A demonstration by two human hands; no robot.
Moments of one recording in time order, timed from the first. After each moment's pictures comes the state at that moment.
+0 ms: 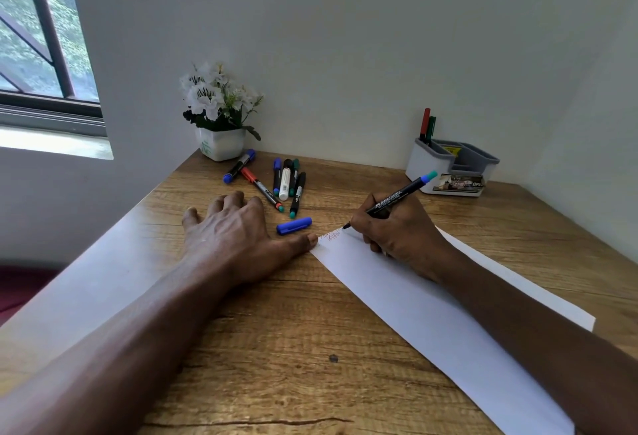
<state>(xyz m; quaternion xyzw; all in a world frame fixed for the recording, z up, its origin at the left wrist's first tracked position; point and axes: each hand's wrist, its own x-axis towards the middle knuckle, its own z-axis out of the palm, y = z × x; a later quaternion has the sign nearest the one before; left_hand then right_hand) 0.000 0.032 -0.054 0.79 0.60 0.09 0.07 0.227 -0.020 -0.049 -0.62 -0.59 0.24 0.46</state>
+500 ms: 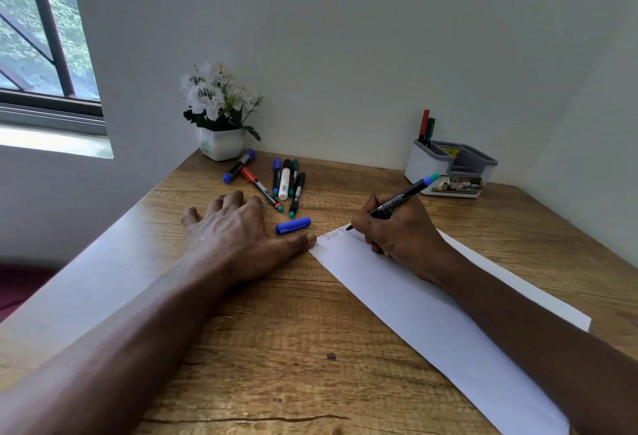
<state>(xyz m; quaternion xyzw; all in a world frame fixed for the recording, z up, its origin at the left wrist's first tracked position) 0.000 0.030 -0.054 0.79 0.60 0.09 0.07 0.228 -0.022 -0.051 -0.62 -0.58 0.24 0.48</state>
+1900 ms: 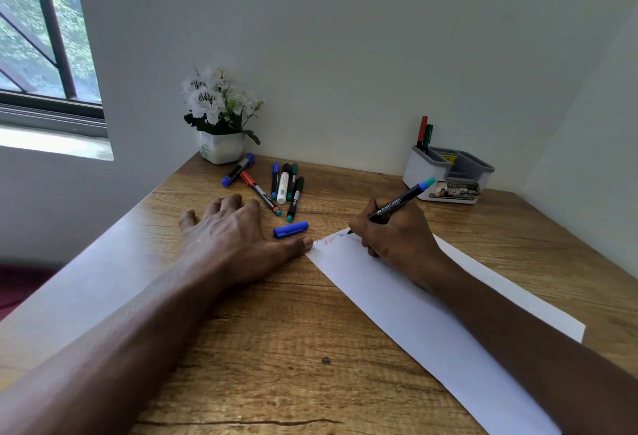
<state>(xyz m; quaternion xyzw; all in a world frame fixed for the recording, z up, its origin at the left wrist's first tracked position) 0.000 0.027 -0.049 0.79 0.60 0.09 0.08 0.226 -0.021 -0.052 -0.65 -0.56 0.20 0.48</state>
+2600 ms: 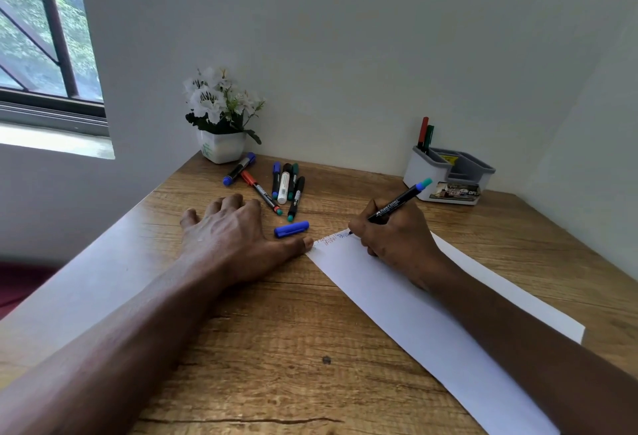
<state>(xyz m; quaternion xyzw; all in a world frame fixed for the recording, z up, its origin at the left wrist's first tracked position) -0.001 0.029 -0.050 0.79 0.60 0.08 0.09 0.223 -0.022 -0.051 -0.66 -0.55 0.19 0.47</state>
